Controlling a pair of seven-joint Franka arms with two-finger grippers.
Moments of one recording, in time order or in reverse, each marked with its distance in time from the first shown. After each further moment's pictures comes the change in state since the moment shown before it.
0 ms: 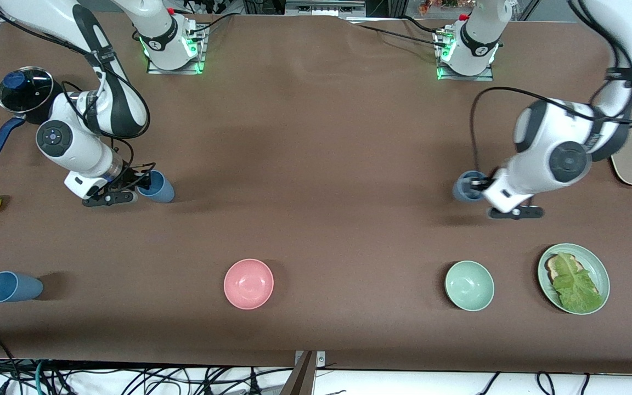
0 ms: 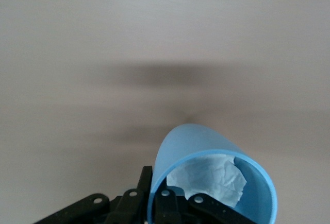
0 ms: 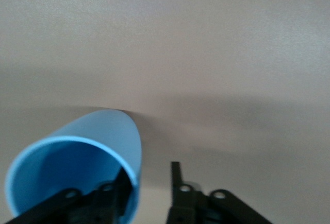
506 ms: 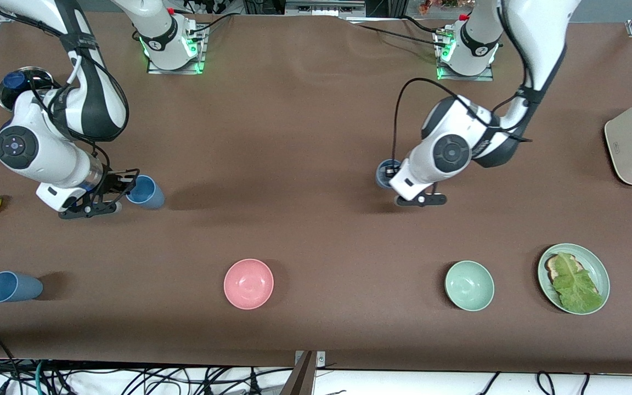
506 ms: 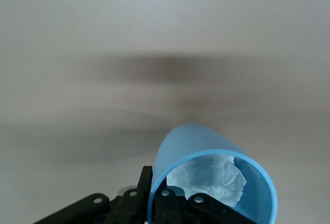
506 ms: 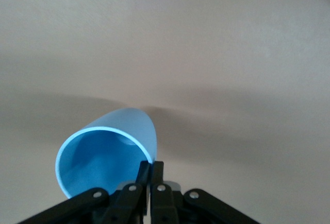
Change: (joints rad) left arm -0.254 0.151 -0.031 0.074 -0.078 0.083 -0.218; right arm 0.021 -0.006 0.013 0.272 0.002 -0.301 0.000
